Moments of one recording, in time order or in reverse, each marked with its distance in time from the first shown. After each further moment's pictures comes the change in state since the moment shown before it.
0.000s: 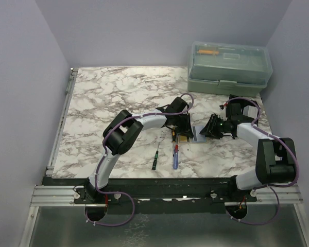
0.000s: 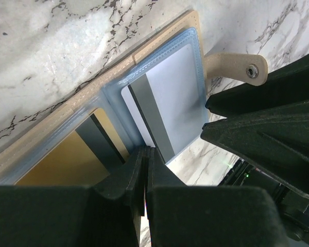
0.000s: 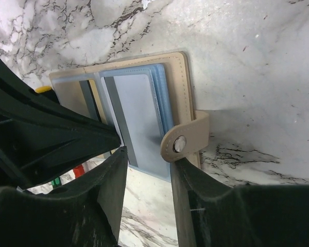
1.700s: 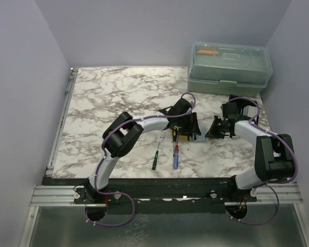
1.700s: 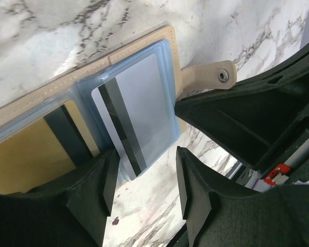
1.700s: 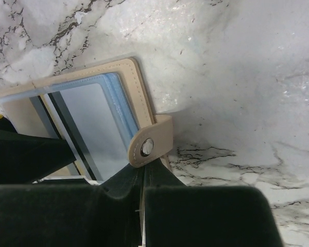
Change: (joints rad) left arm -0.045 -0.041 -0.042 0.092 -0.092 -0.105; right arm 0.037 0.040 0.038 -0.071 0.206 0.027
